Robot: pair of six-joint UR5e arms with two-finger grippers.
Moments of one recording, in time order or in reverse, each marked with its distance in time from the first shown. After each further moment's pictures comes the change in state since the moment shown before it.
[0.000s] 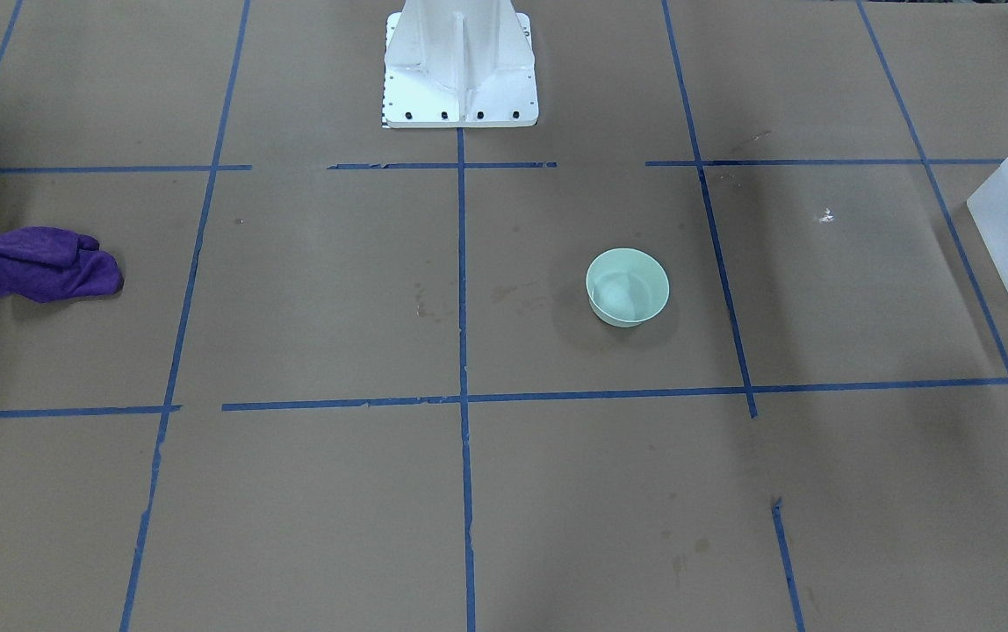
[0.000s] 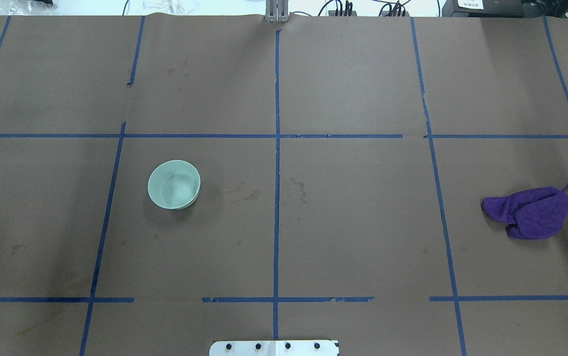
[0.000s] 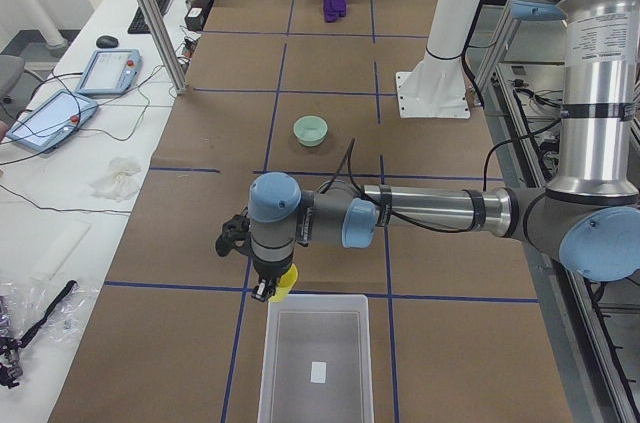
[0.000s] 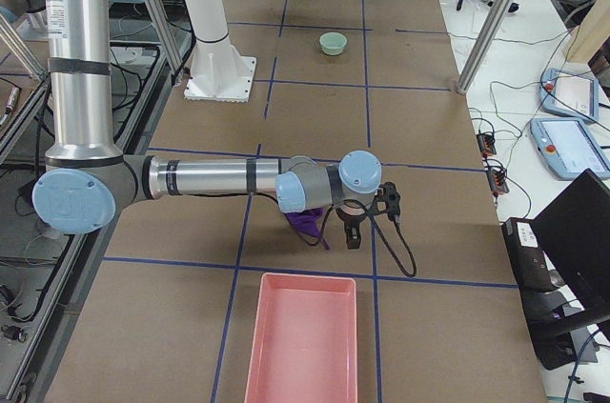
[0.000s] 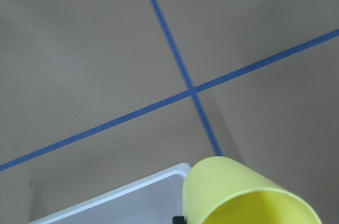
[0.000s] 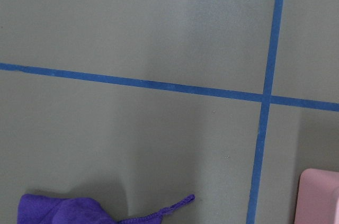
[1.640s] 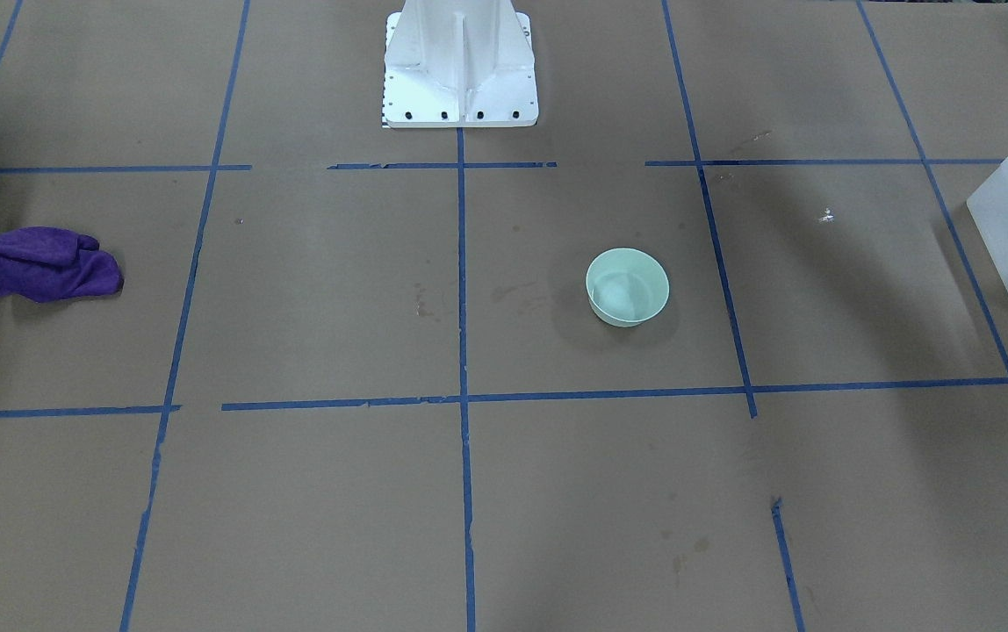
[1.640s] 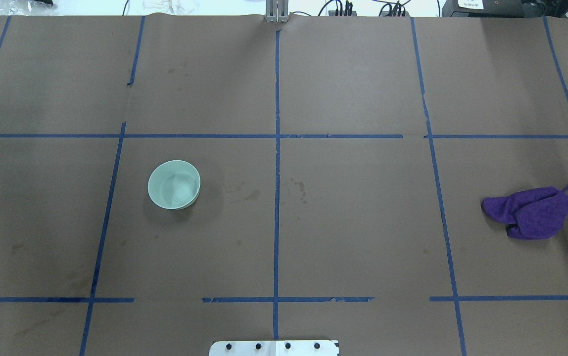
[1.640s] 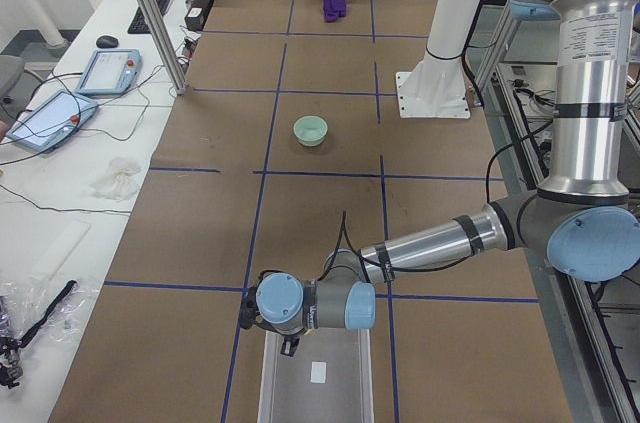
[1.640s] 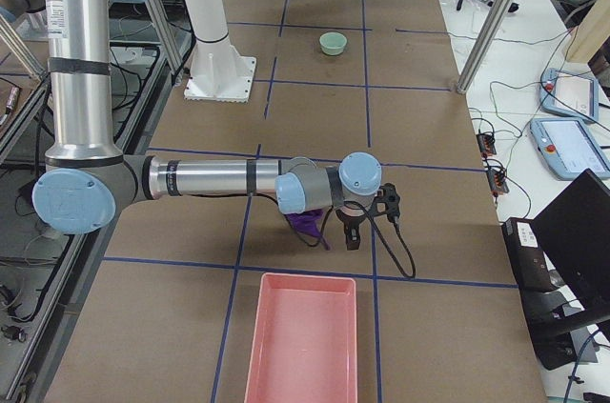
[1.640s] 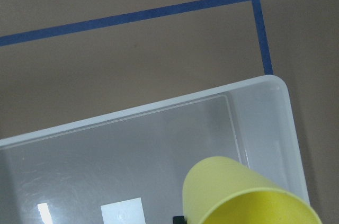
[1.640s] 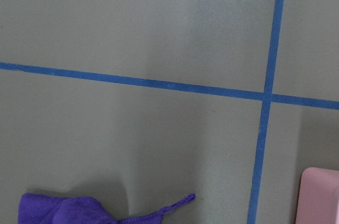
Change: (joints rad) left arm 0.100 -0.012 0.394 -0.293 -0.191 -0.118; right arm 0.001 0.000 -0.004 0.000 0.006 -0.001
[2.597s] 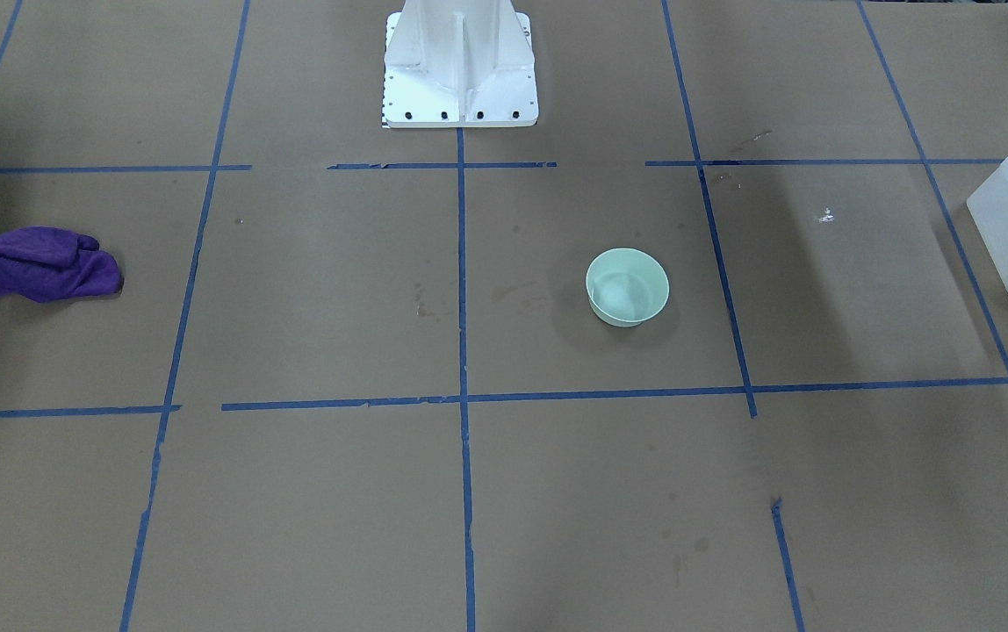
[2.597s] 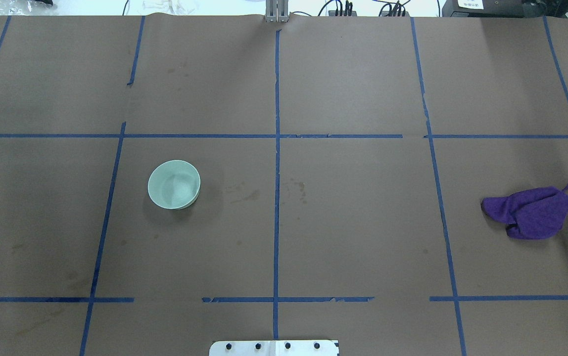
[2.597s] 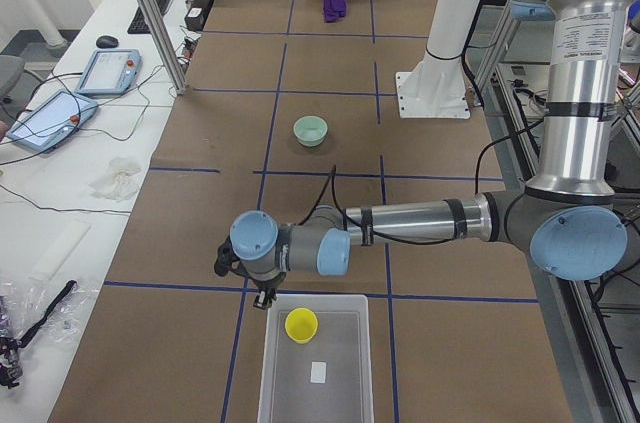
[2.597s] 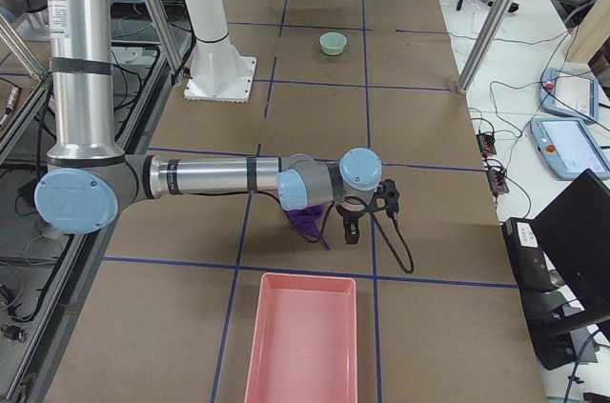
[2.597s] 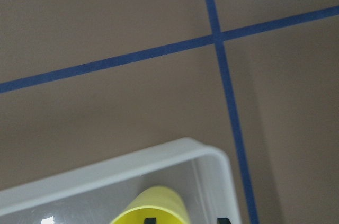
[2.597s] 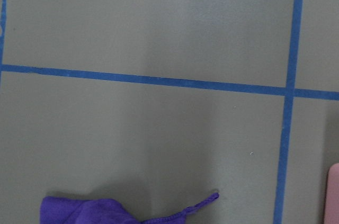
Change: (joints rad) left arm 0.006 -0.070 -0.298 0.273 0.004 -0.030; right arm -0.065 -0.001 0.050 0.003 0.019 0.138
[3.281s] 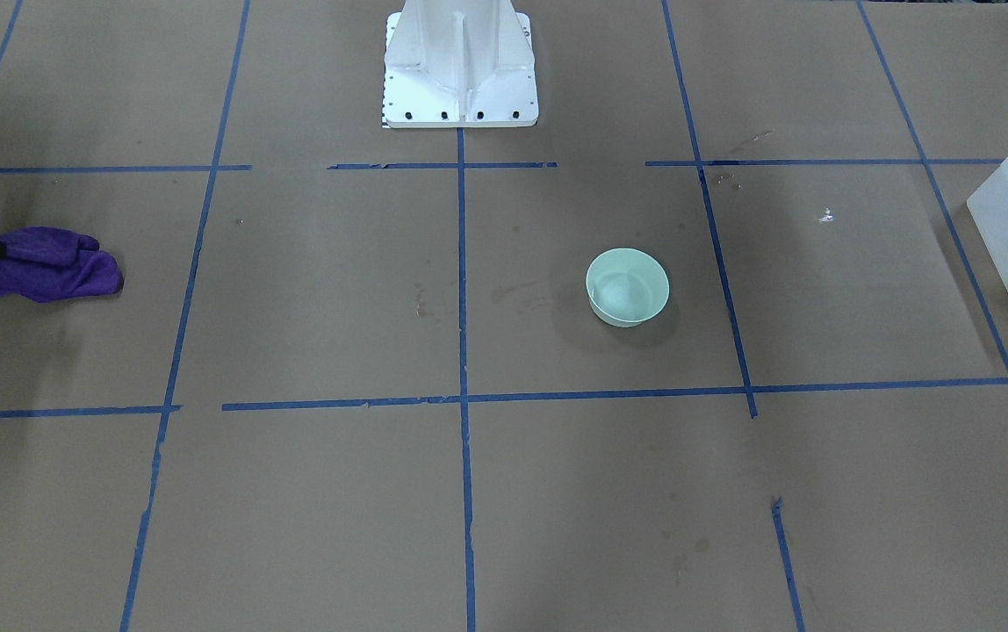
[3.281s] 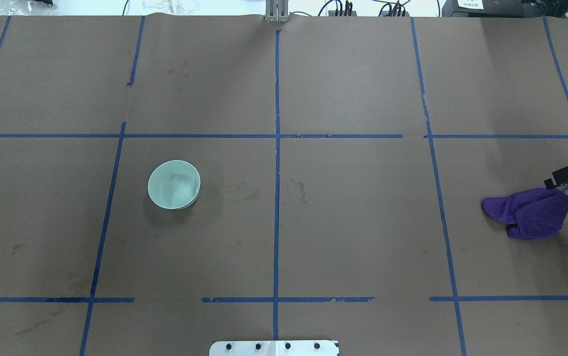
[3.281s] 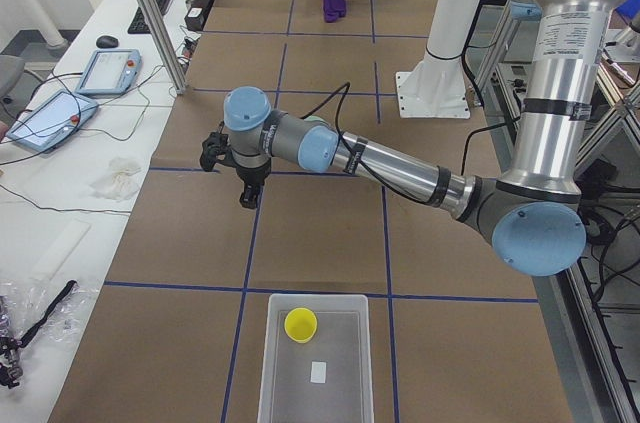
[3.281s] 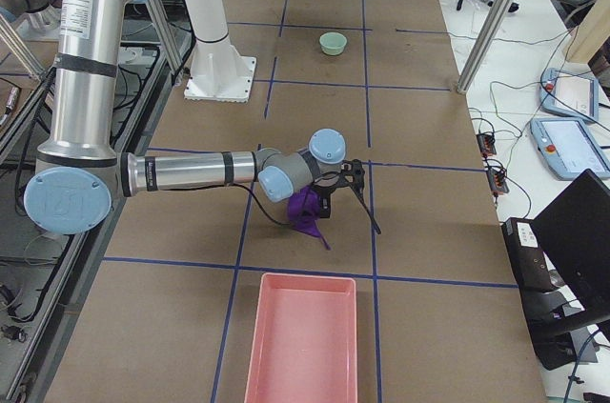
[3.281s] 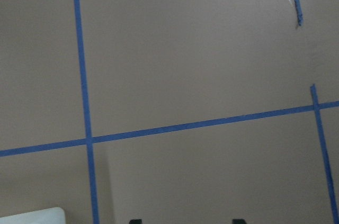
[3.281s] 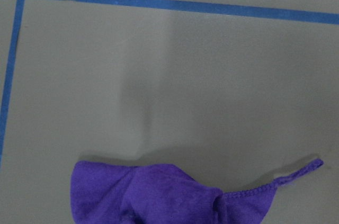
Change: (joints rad) left arm 0.124 -0.099 -0.288 0.106 -0.001 -0.427; right arm -0.277 -0.157 0.079 0.343 -0.150 0.295
